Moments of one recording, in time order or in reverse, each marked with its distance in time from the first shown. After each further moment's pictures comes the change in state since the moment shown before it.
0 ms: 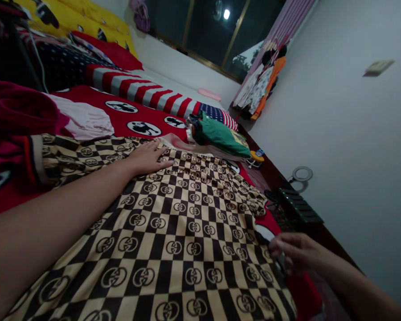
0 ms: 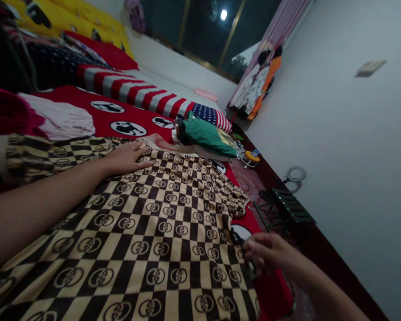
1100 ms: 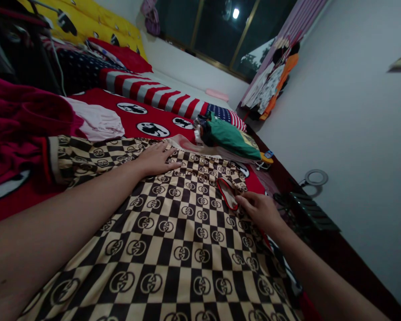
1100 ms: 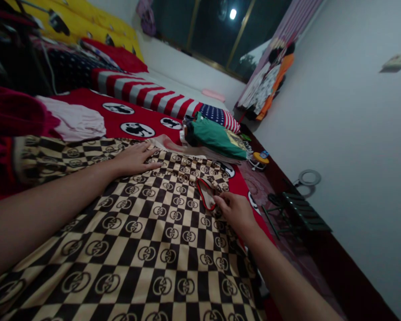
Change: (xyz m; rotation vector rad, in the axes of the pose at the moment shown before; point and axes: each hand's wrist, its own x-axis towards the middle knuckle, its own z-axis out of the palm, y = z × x) left_hand -0.004 0.004 -0.005 -0.002 -0.001 -0.001; right_hand 0.093 -0.089 0.062 -0.687 0.519 -0.578
